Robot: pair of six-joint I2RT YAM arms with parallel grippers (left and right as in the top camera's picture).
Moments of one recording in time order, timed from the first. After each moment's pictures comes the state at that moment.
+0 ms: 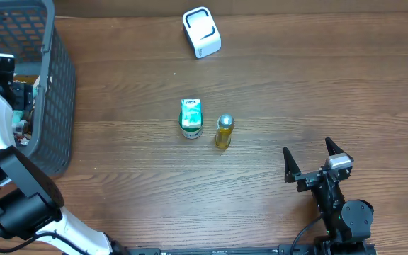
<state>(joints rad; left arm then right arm) 0.57 1.94 1.56 -0.53 -0.18 0.57 0.08 0.02 0.02 -0.02 -0.15 0.01</state>
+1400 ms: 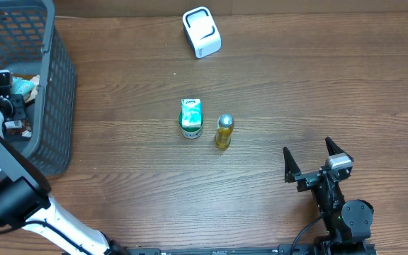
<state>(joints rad) 0.65 2.07 1.57 -0.50 0.02 0.43 0.08 0.02 0.02 -0.02 -0.15 0.01</state>
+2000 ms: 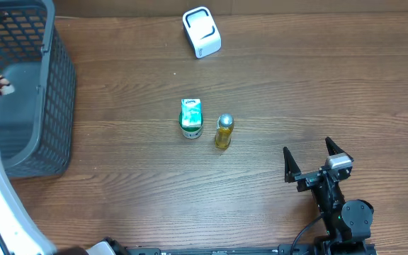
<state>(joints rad) 0.58 1.42 1.56 -0.59 0.12 -0.06 0.08 0.02 0.02 -0.02 -0.15 0.01</state>
